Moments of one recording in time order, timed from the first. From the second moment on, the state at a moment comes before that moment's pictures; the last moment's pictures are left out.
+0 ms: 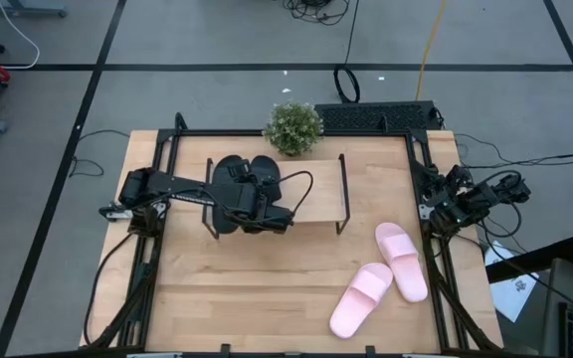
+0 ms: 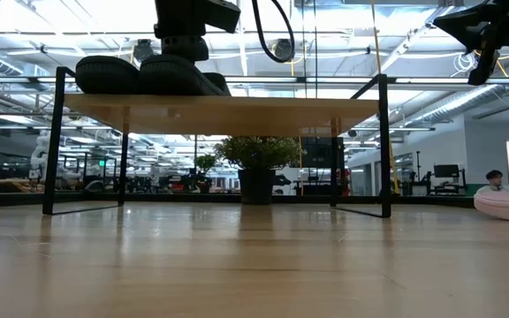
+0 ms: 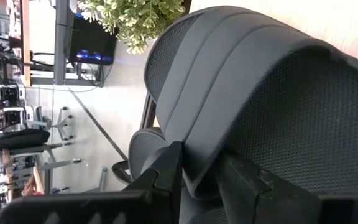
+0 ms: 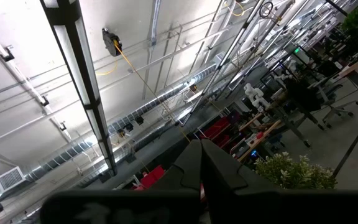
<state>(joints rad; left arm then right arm) -0.13 1.90 1.75 -1.57 -0.77 -0.50 0.42 0.01 0.02 0.89 0.94 0.01</state>
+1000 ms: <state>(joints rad) -0.15 1.90 1.83 -1.57 -0.68 -0.49 0.42 0.01 0.02 0.89 0.94 0.01</state>
